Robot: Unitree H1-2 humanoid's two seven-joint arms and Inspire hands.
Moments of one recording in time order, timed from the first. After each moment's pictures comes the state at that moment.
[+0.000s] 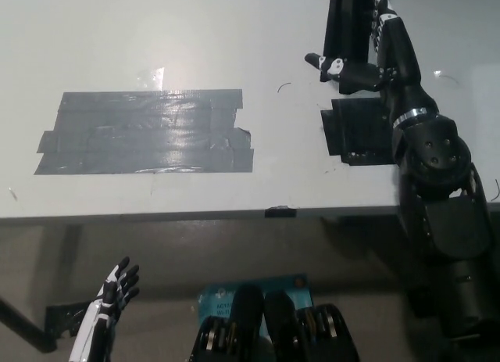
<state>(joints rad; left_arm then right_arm) 0.08 0.14 0.03 0.11 -0.02 -0.22 -0.09 -0.80 -0.06 -0.03 0.38 -0.05 0.10 -0.03</state>
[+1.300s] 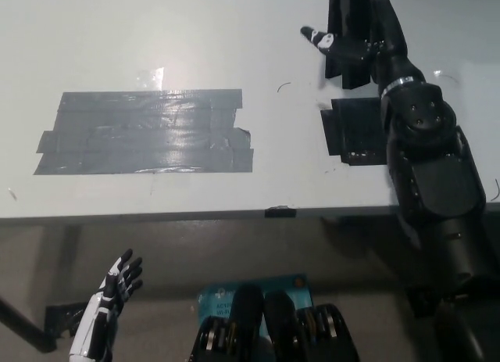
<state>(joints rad) 0.06 0.15 0.02 0.11 -0.04 -0.22 -0.11 -0.95 -0.07 -0.02 0.56 -0.09 0.16 -0.07</state>
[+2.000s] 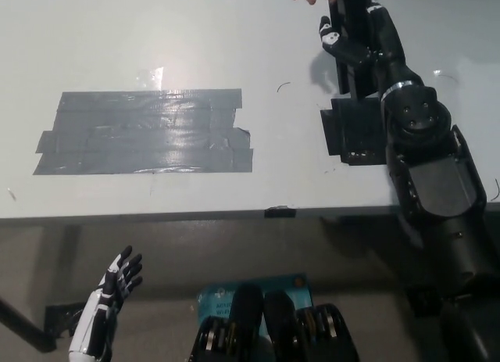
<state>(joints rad) 0.05 0.15 0.02 0.11 -0.05 -0.22 -0.11 -0.93 -0.08 0.01 0.59 -0.12 0.20 -0.08</state>
